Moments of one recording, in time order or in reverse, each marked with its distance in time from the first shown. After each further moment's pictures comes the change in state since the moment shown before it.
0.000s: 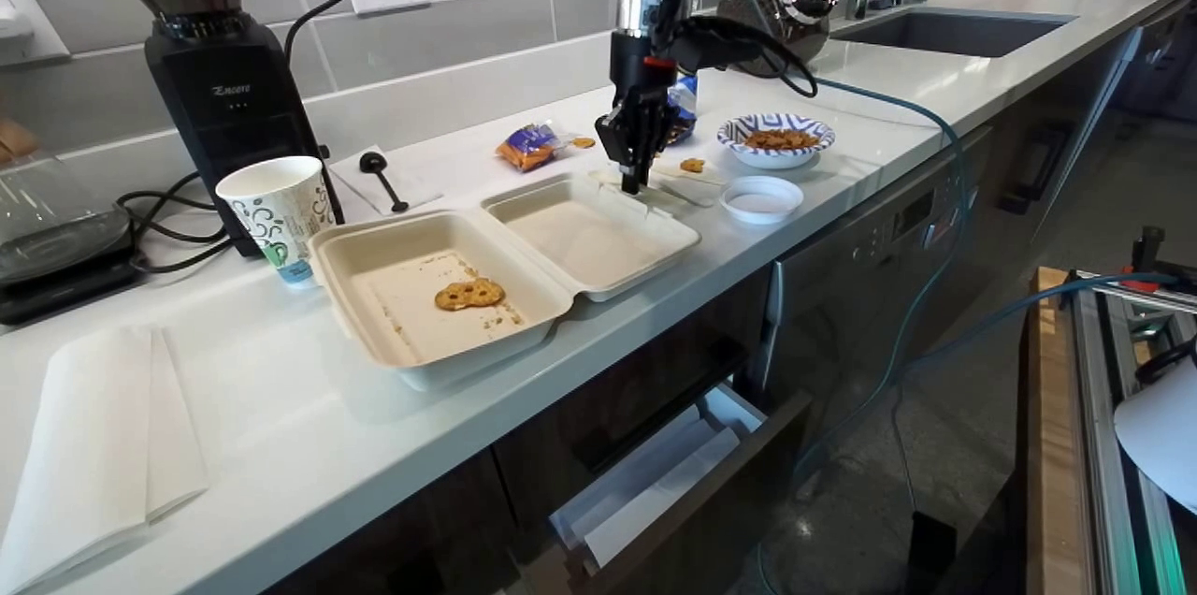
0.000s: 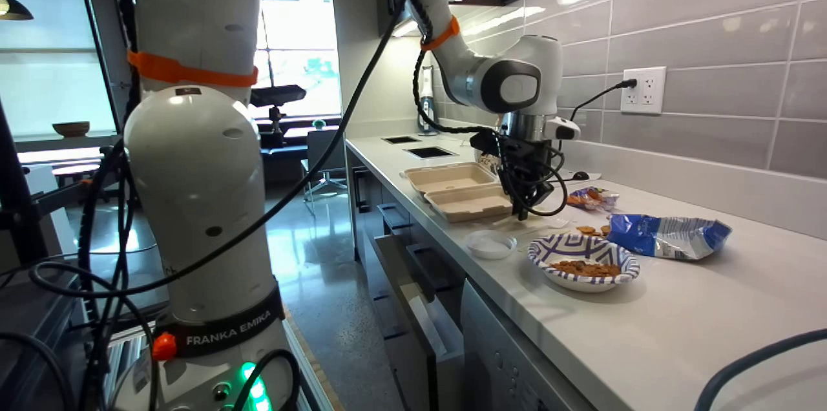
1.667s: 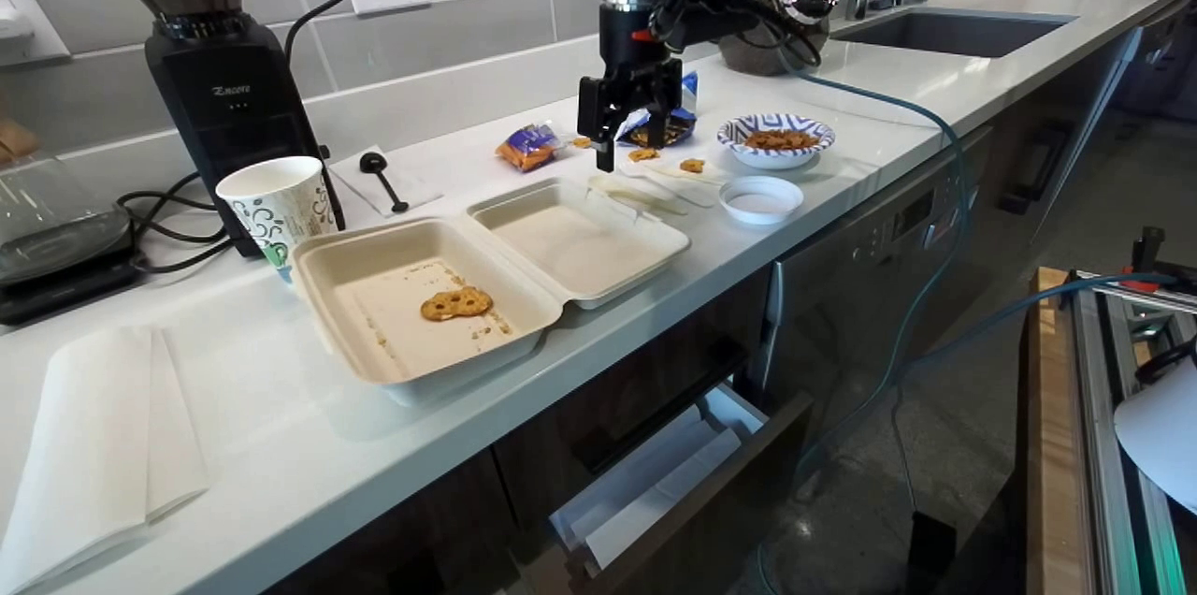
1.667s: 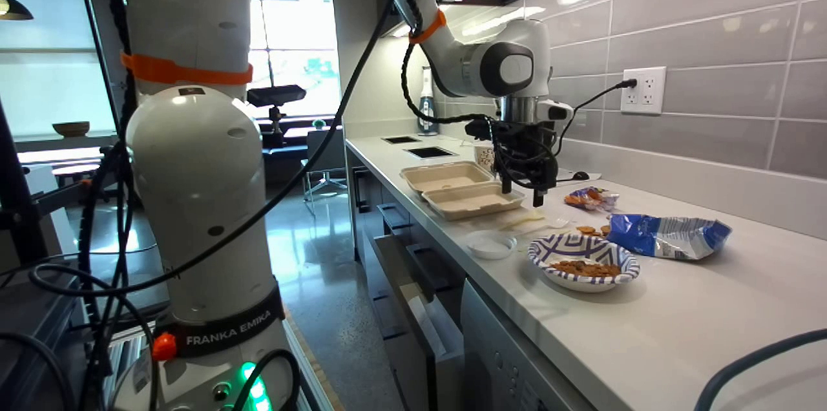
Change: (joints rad) arm 0.026 -0.056 -0.001 0.004 -0.158 -0.028 0.205
